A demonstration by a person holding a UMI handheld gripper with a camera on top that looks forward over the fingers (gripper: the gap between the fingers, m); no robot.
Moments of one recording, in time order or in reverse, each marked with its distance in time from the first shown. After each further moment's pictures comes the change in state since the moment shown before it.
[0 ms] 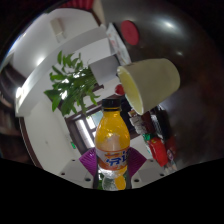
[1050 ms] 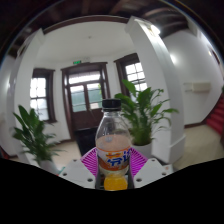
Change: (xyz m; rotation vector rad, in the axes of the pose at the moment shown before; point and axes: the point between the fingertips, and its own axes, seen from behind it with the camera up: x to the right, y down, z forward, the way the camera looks) arm -0.132 0.181 -0.091 0.157 0.228 -1.841
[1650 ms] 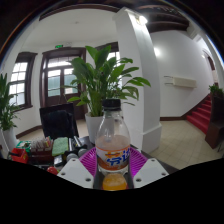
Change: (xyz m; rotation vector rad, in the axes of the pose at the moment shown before) arm 0.179 0.154 0.067 -0.110 0.272 -0.063
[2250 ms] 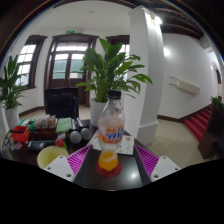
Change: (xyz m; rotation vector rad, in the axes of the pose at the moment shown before) arm 0.016 0.031 -0.074 -0.116 -0.004 -0.156
